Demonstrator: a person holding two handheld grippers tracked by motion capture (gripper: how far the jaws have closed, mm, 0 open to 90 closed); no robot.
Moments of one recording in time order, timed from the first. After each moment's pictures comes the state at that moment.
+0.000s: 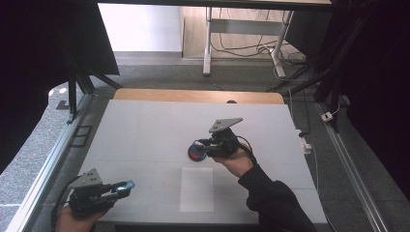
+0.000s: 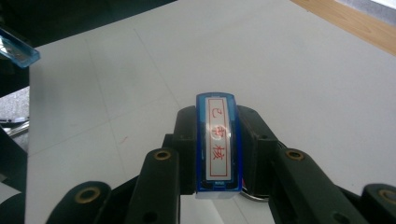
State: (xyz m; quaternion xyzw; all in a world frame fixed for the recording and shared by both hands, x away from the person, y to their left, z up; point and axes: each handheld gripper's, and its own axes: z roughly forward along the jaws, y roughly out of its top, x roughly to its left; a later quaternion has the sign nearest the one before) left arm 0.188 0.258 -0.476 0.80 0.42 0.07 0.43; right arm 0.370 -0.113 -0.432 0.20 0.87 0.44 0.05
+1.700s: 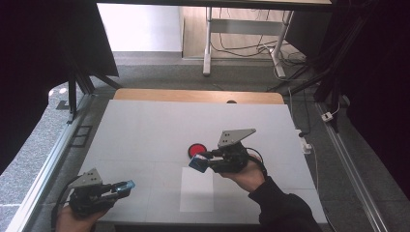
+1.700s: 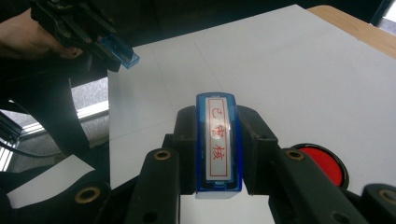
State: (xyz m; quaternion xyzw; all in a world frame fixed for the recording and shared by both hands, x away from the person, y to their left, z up) left arm 0.188 0.258 -0.476 0.80 0.42 0.07 0.43; right arm 0.318 -0.131 -0.405 0.14 0.86 0.48 0.02
